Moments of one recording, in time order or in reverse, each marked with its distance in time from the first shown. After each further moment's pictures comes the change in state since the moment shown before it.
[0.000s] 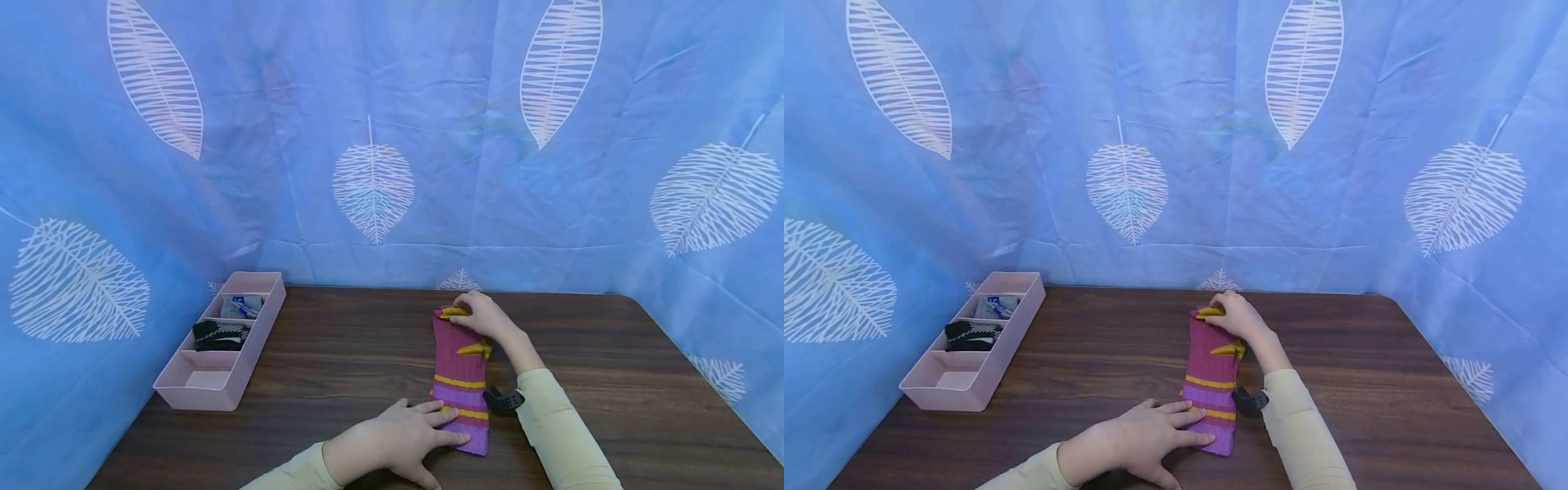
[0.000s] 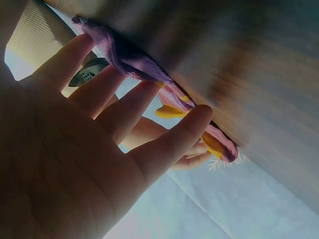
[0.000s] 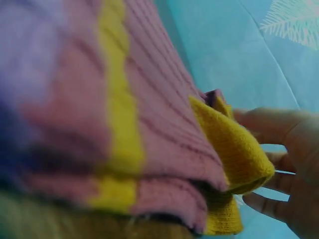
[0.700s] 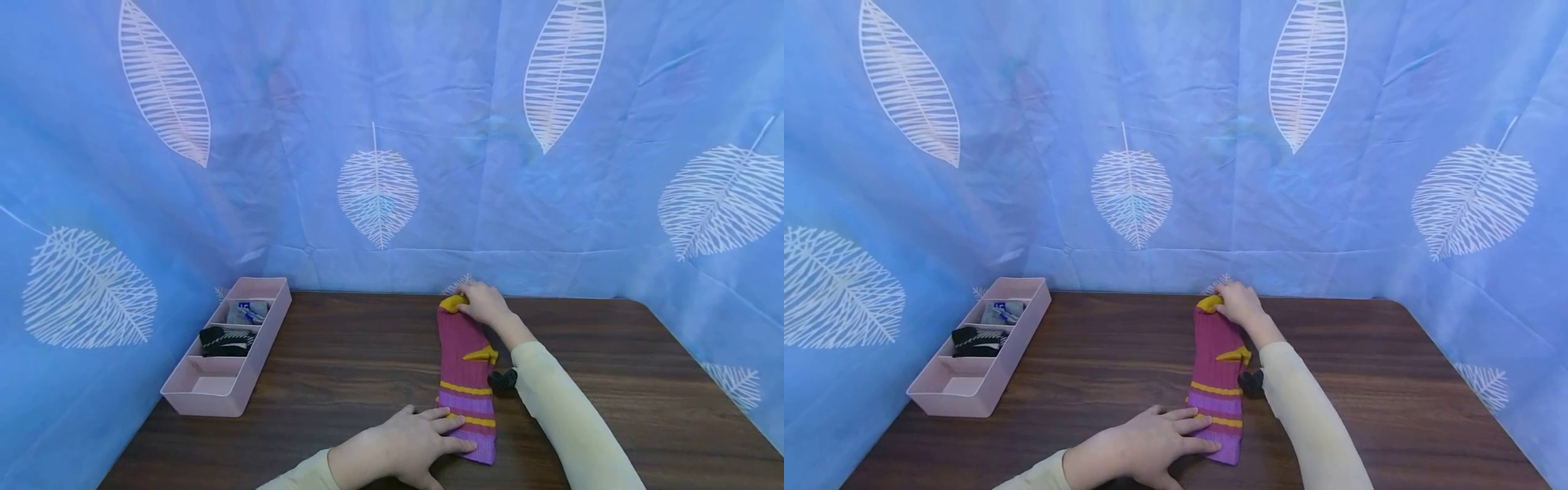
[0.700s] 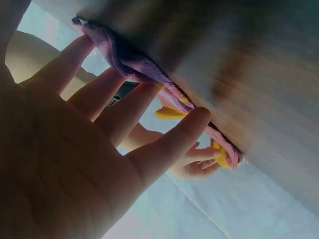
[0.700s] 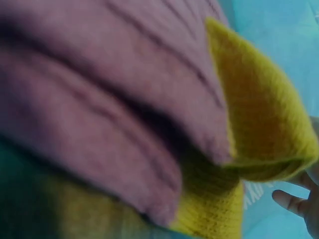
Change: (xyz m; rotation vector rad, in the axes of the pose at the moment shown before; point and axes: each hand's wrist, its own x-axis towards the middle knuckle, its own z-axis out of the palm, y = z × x) left_hand 0.002 0.004 0.000 0.052 -0.006 -0.031; right_hand 0.041 0.006 -0.003 -0.274 0.016 -0.011
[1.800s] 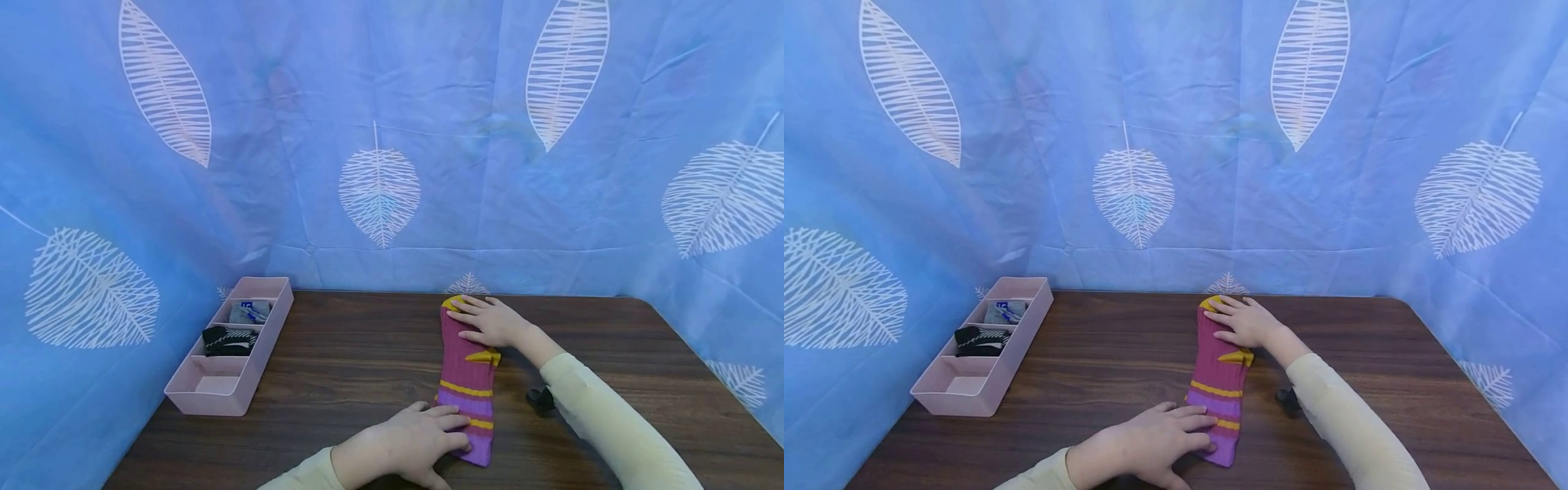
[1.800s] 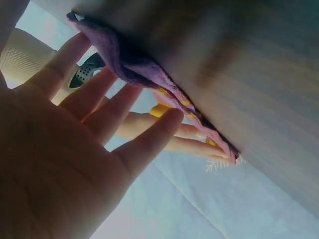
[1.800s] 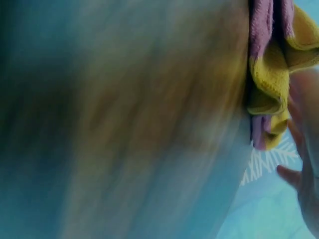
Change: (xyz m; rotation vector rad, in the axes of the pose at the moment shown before) left_hand -0.001 -0.003 0.001 0.045 0.126 0.063; right_hand -0.043 0.007 -0.001 -0.232 -0.204 -0.325
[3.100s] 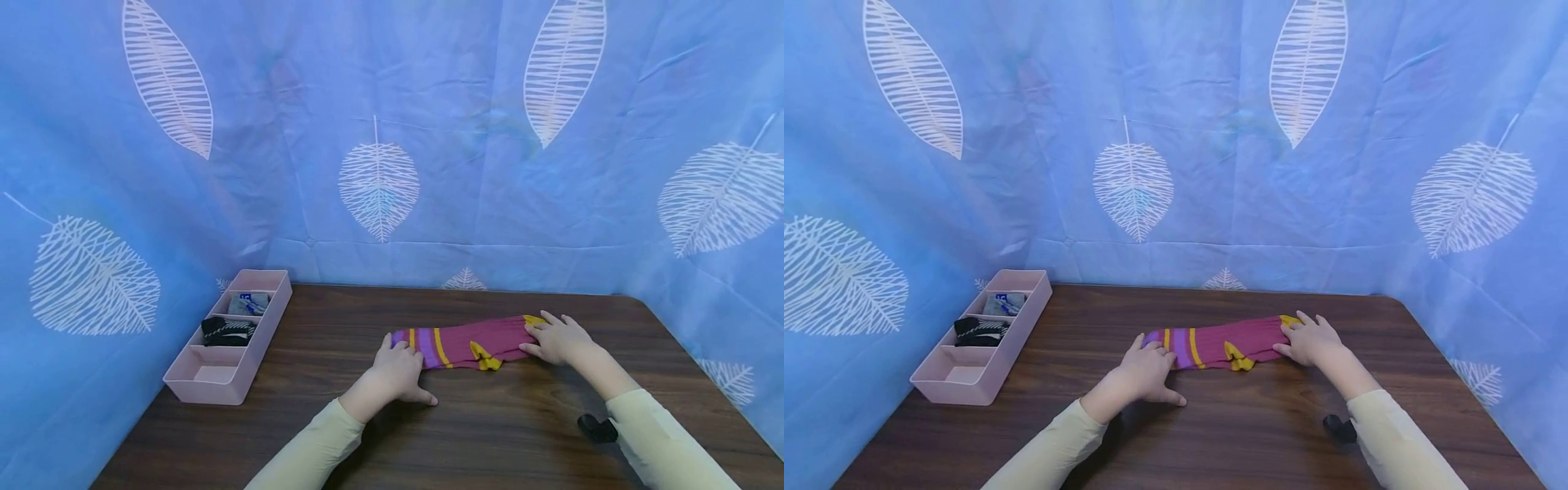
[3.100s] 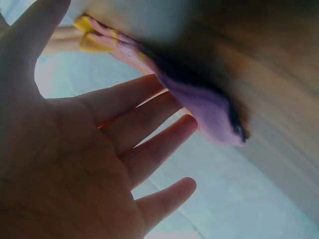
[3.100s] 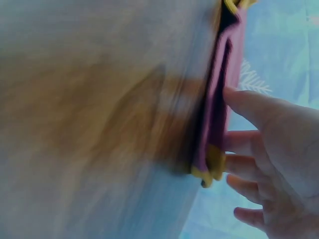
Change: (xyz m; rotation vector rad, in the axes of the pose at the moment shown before) left_hand 0.034 -0.054 -0.008 -0.011 -0.019 -0.583; right_hand -0.105 0.022 -0.017 0.012 -0.221 0.346
